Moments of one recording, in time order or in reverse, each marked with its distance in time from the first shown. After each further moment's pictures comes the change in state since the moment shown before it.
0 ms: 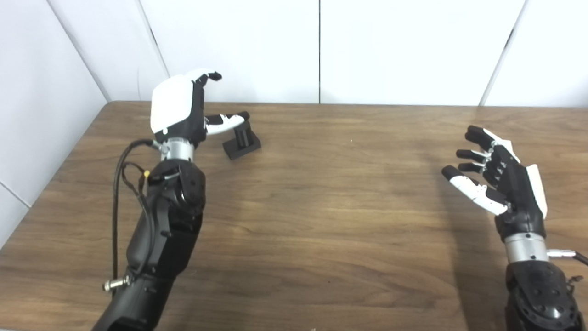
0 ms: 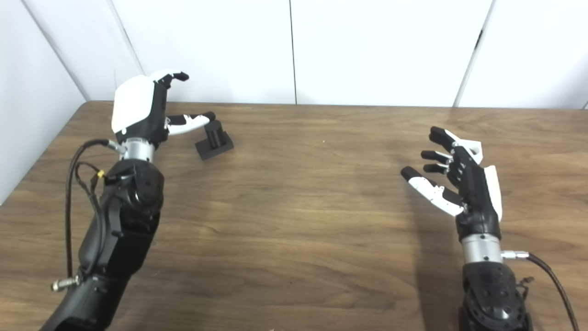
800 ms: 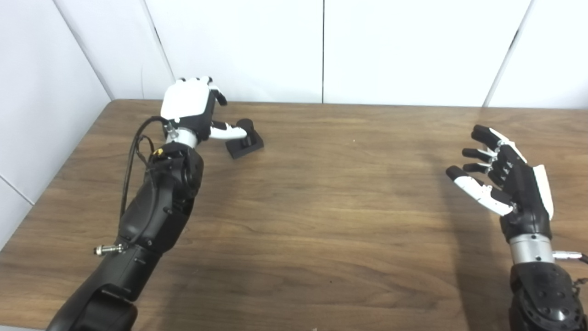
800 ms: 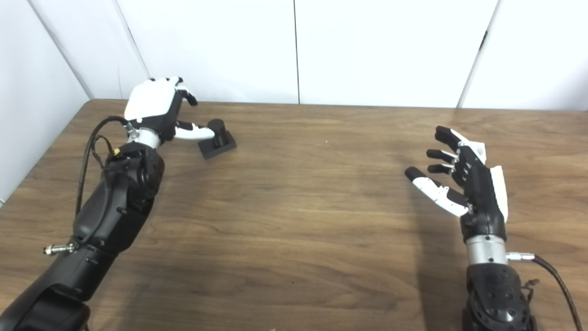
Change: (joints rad) left arm -0.075 0.115 -0.148 0.151 0.110 0.004 -0.243; right arm 0.001 0.014 0.000 -0.019 0.007 0.004 -0.002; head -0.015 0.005
